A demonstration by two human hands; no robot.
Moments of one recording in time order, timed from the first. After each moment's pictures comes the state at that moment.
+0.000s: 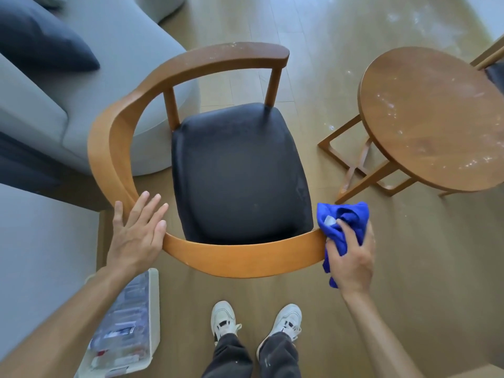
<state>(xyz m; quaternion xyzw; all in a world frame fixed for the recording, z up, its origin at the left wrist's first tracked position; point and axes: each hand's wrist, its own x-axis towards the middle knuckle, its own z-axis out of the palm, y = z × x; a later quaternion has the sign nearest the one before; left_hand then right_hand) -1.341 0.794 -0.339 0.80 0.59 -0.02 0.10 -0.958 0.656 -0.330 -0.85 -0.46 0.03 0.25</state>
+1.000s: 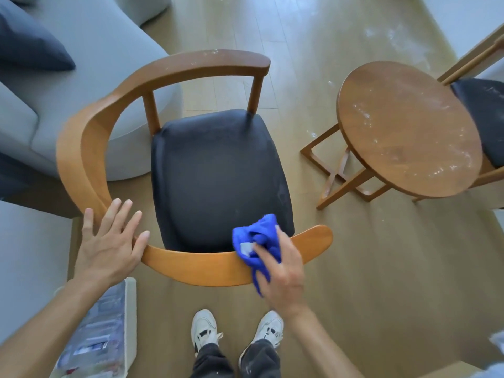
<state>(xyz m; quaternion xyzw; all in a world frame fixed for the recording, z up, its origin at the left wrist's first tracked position) -1.333 0.794 -0.332 0.80 0.59 -0.10 0.05 -1.025 0.655 -0.320 -0.71 -0.65 0.10 0.24</state>
